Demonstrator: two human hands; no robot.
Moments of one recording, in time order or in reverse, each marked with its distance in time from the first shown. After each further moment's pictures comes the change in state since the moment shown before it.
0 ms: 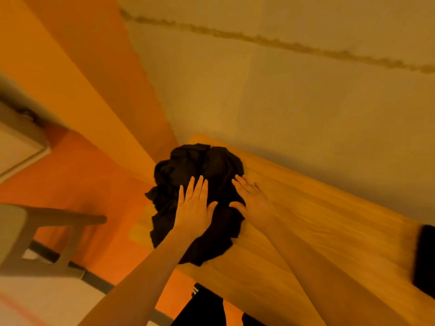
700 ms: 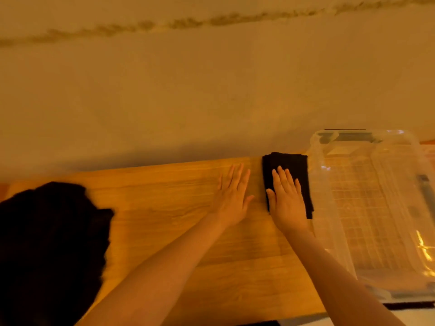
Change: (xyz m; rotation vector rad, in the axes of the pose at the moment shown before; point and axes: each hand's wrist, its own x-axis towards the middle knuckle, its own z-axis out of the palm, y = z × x) left_hand 0.019 0.404 0.052 -0.043 -0.192 0.760; right_hand -0.276 0.272 0.003 0.075 0.483 0.832
